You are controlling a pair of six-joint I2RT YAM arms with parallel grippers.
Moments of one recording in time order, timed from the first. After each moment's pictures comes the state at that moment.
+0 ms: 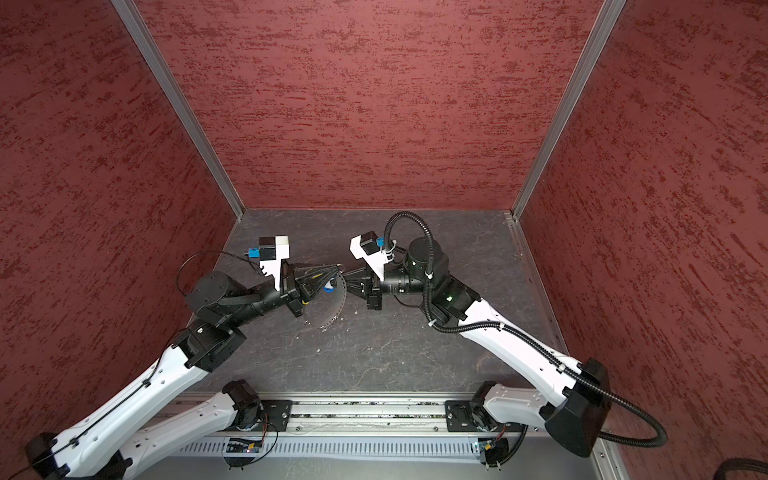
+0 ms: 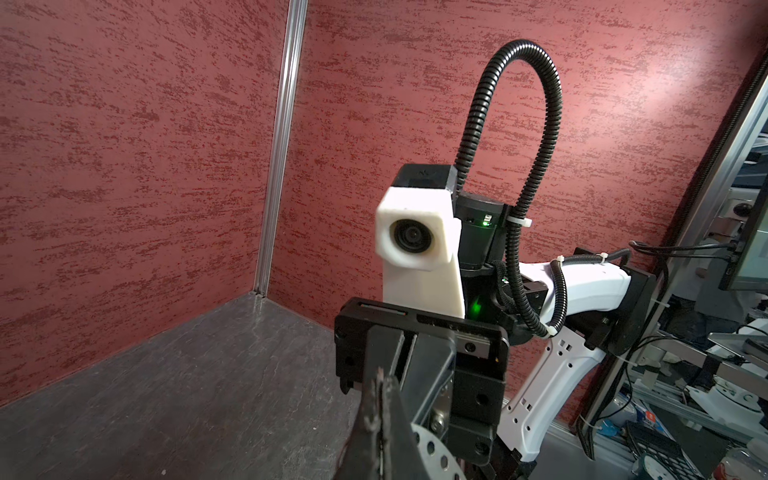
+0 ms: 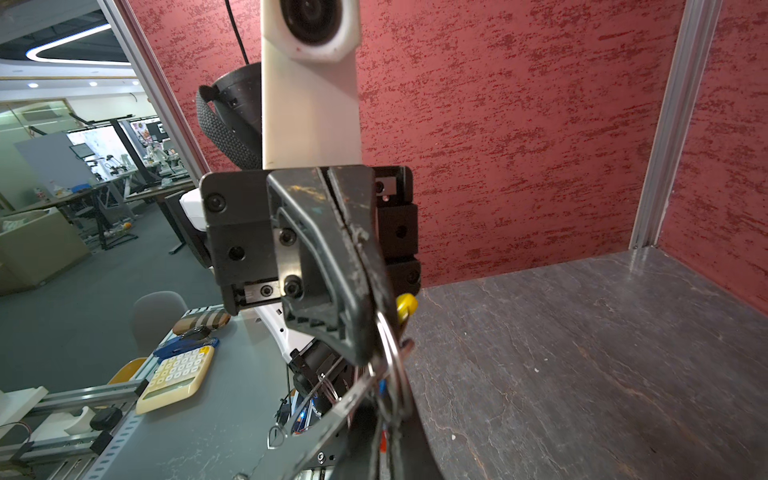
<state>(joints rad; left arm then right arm) -0.70 0.80 0.86 0.16 0.46 -0.34 0.80 1.22 1.11 0.11 -0.79 0.19</state>
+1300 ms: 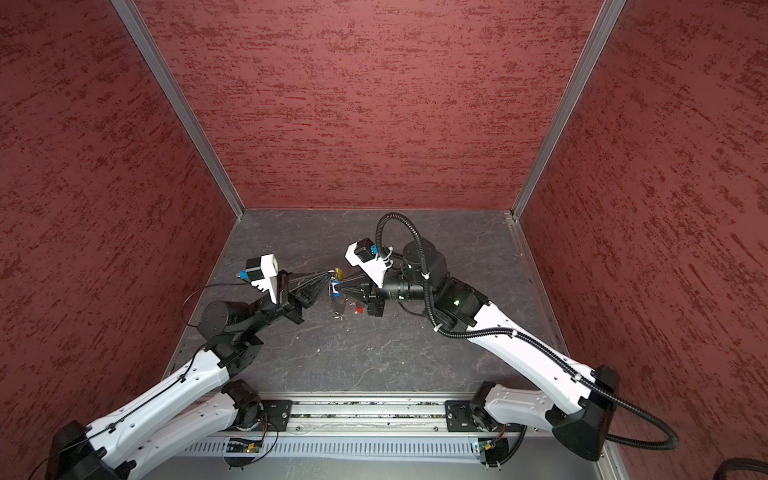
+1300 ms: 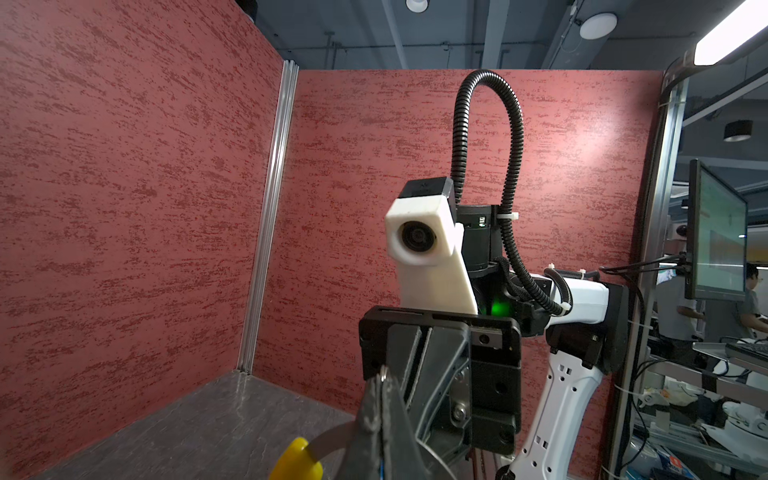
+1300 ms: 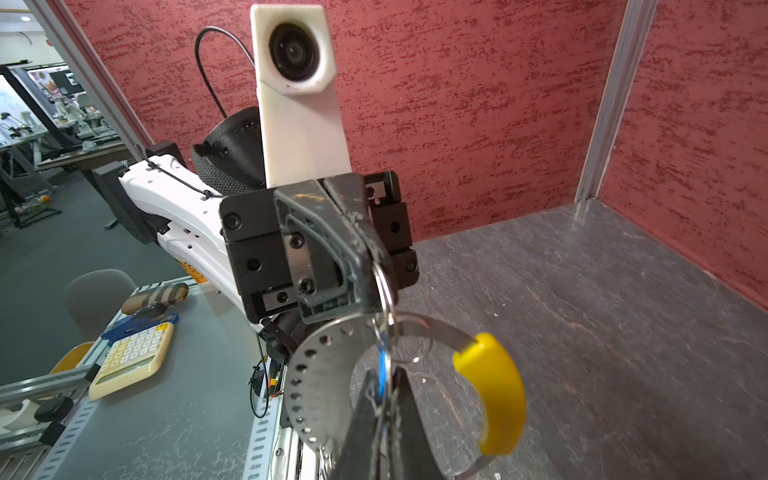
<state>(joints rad) -0.63 0.82 0.51 0.85 0.51 -0.48 0.85 1.18 1.18 -0.20 -0.61 0.06</state>
